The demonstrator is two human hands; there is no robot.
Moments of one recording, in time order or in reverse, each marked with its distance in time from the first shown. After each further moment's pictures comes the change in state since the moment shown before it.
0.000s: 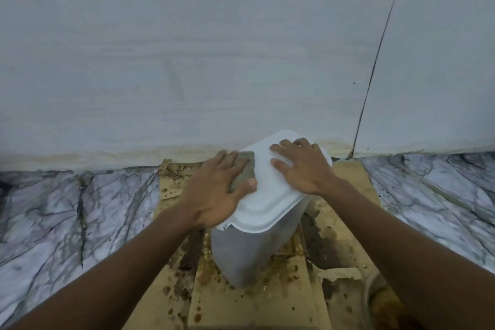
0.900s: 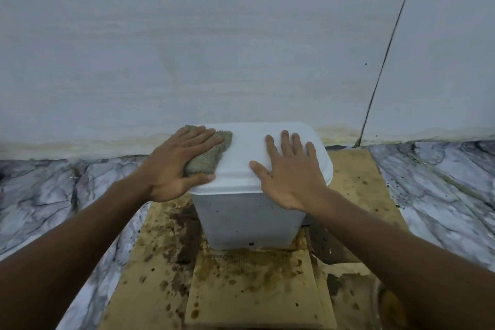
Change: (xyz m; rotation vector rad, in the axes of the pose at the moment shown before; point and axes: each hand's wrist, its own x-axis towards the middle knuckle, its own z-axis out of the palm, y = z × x) left_hand 0.032 -0.106 -0.006 0.055 0.042 0.245; right_hand -0.005 -0.045 0.028 -0.150 -0.117 0.119
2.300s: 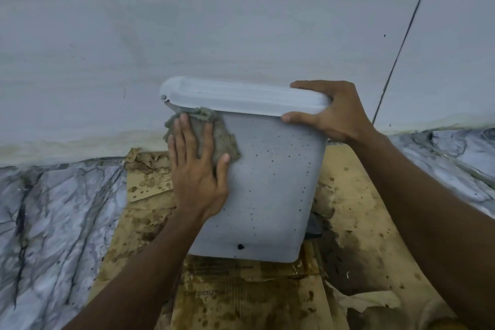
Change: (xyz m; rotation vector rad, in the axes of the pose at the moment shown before) left_hand 0.105 -0.016 0.169 0.153 0.712 -0.296; right_hand 0.150 0.126 0.015 0.759 0.574 -0.195
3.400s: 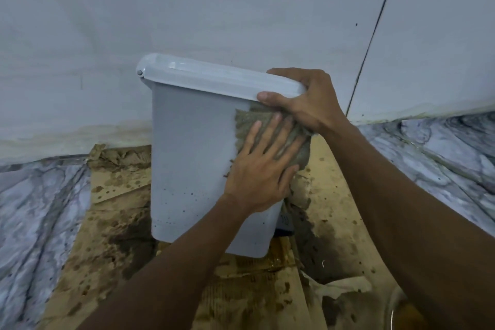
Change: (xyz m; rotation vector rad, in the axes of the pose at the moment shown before) left_hand 0.004 0.118 0.058 0.028 -0.153 0.565; right_hand 0.001 0.012 0.001 0.077 0.061 0.156
